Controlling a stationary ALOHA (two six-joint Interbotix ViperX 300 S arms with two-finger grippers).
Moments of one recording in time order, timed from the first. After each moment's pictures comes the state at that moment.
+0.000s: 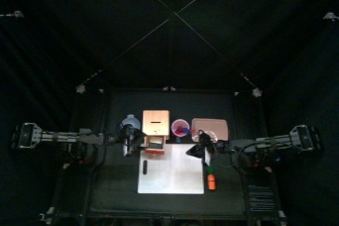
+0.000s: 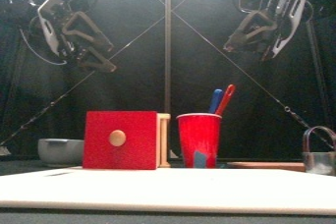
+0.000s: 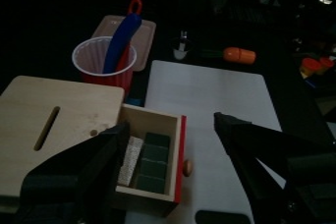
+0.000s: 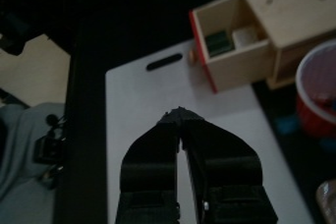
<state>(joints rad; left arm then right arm) 0.12 -0.56 1.07 0.29 -0.19 -0.33 0.05 -0.53 0.88 0.42 0.24 0.15</state>
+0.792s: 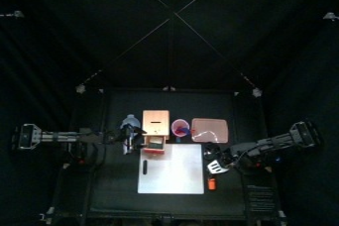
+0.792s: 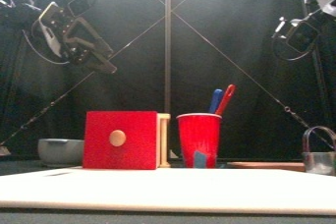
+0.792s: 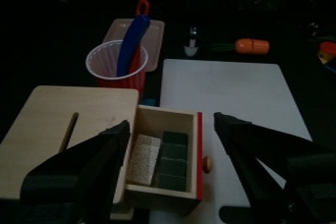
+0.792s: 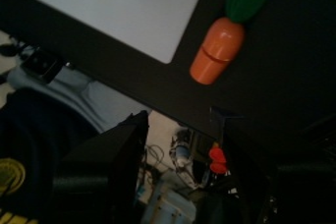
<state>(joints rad) 0.18 -0.57 1.07 0.38 -0.19 -0.33 0.37 -0.48 0.83 0.18 0.89 1.52</state>
